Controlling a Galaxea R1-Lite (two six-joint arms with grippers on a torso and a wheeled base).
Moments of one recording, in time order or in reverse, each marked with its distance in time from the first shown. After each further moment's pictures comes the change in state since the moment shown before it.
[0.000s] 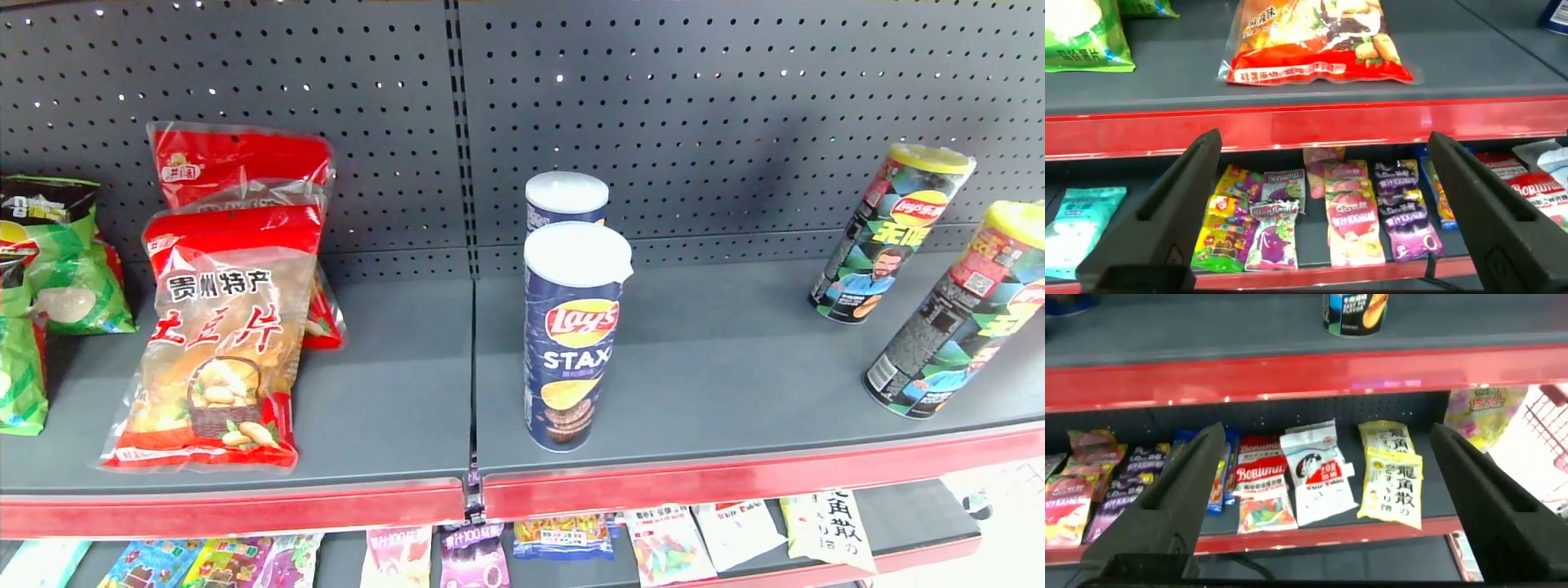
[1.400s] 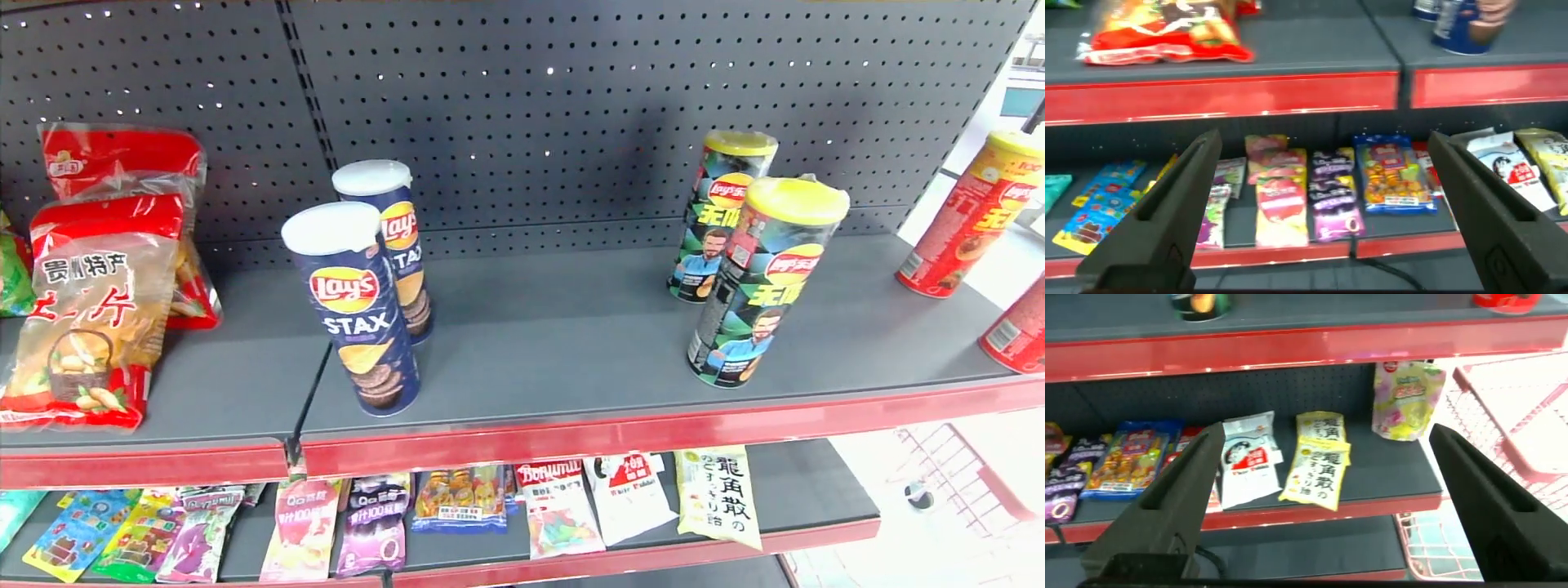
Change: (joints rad) left arm -0.001 0.000 0.000 0.000 -0.001 0.000; right arm 0.000 0.000 -0.001 0.000 -0.001 0.000
